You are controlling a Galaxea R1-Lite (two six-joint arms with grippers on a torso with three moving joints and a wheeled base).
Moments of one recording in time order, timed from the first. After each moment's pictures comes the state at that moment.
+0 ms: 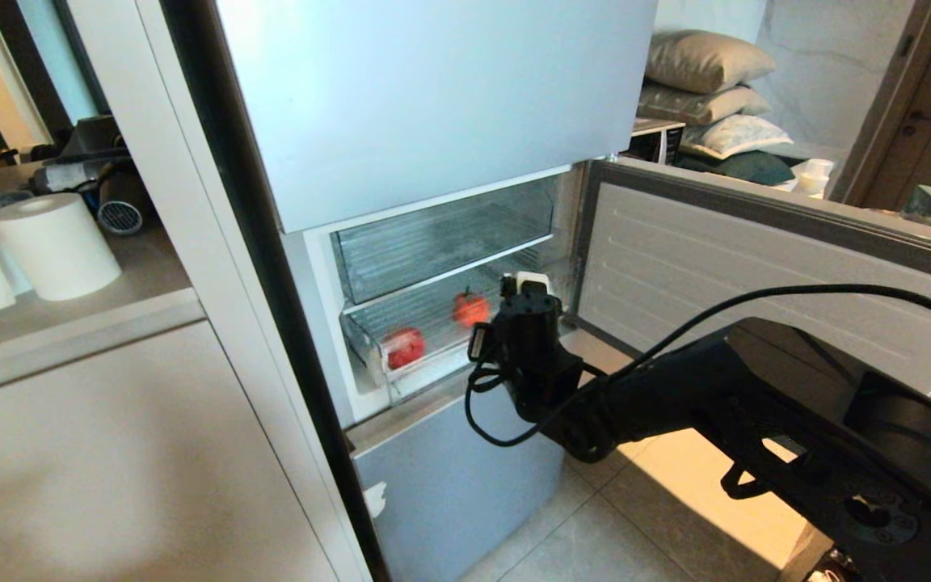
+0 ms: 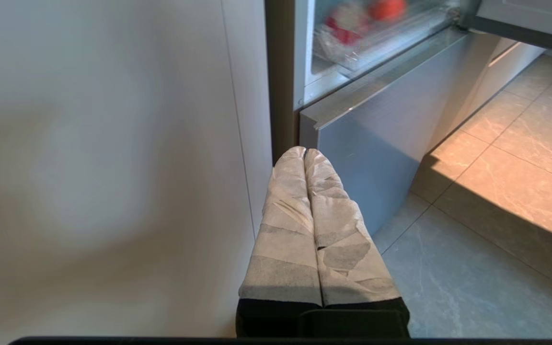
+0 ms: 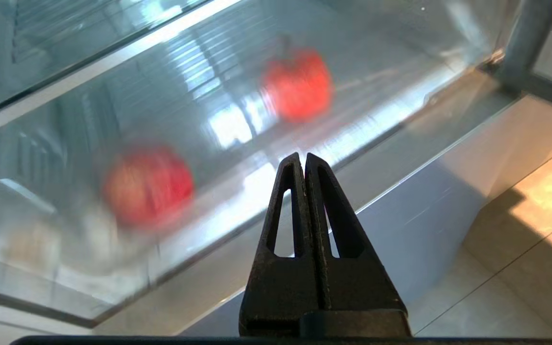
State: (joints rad) left arm 0.00 0.00 -0.03 0.06 0.00 0.02; right arm 0.70 2.43 -1.57 -0.75 -0.51 0.32
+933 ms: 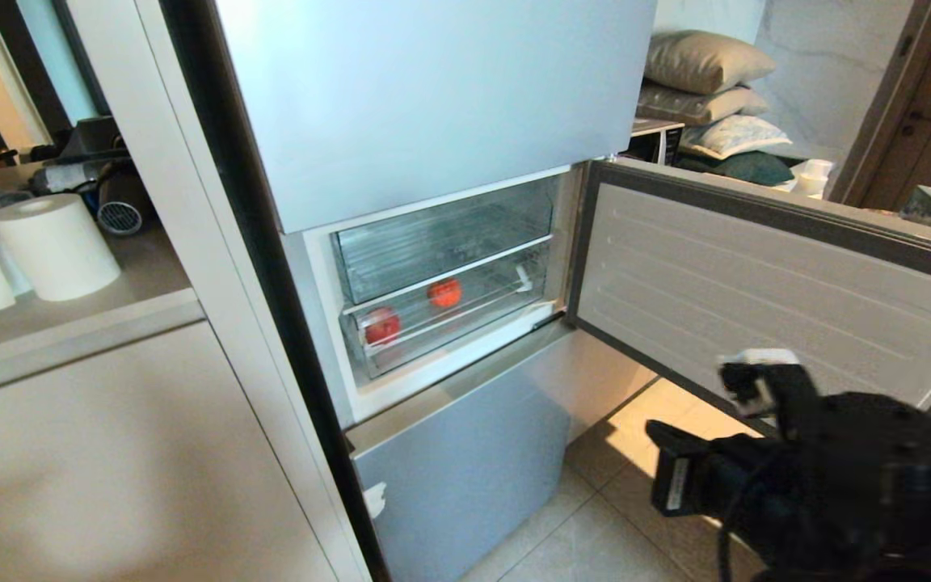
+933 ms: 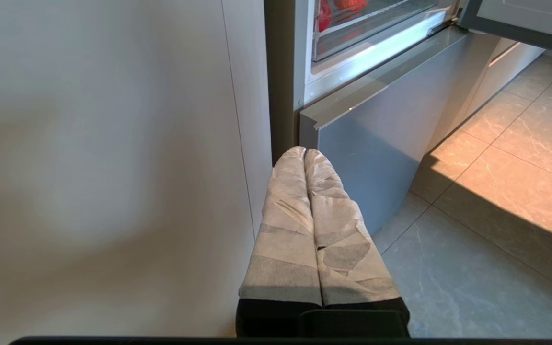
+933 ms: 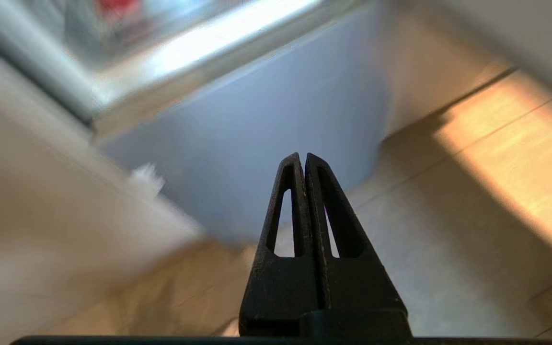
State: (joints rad) left arm 0.00 0.00 -0.03 0.06 0.00 0.02; right arm 0.78 1.52 -0.44 -0.76 -0.53 0.35
